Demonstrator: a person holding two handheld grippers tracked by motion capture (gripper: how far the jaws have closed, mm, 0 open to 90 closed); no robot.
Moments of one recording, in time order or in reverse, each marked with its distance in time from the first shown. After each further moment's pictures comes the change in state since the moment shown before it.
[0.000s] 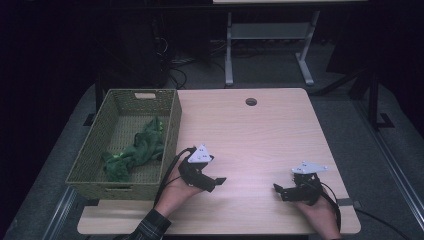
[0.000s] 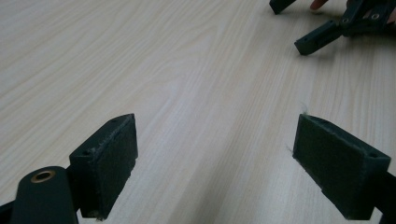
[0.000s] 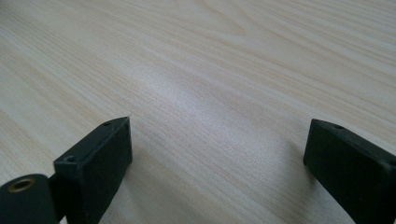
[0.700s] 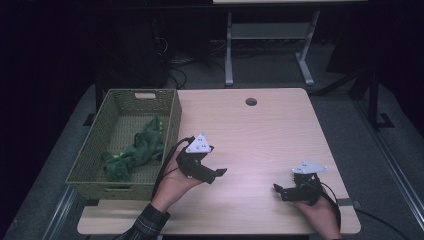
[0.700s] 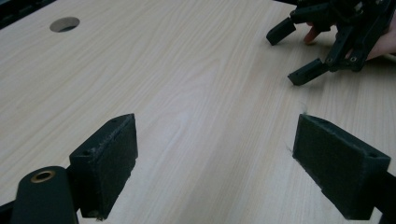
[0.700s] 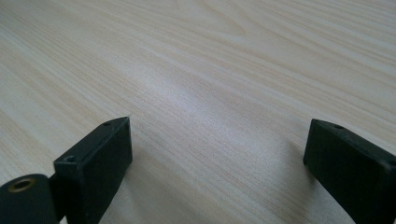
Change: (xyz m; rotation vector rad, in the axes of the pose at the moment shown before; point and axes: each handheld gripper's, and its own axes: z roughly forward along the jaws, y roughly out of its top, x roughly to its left) left arm 0.002 0.035 -0.024 -0.025 0.016 0.012; right arm 0.000 0.000 0.000 0.000 -0.001 0.000
